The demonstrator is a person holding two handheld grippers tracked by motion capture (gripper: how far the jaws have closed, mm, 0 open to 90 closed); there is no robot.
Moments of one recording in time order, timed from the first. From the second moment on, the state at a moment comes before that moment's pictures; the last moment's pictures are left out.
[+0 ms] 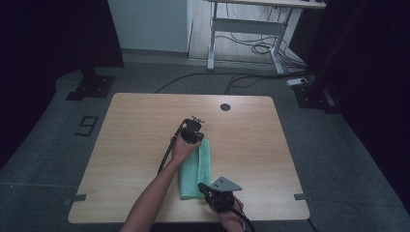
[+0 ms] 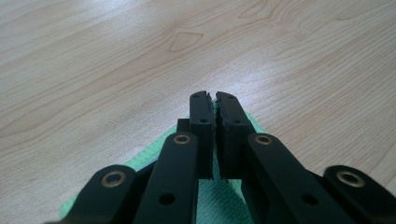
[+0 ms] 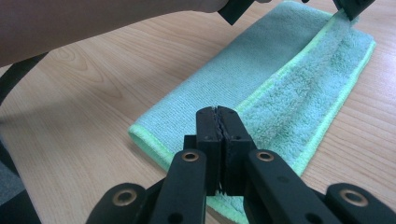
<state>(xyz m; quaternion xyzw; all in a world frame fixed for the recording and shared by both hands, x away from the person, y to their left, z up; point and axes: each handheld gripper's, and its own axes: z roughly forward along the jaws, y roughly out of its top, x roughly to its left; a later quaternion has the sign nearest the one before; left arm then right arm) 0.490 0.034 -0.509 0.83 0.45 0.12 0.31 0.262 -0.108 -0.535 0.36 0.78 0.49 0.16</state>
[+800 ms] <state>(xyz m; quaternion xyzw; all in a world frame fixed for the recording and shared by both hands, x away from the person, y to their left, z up) 0.480 0.026 -0.503 0.83 0.42 0.13 0.34 0.258 -0.124 -0.544 0.39 0.79 0.44 0.20</state>
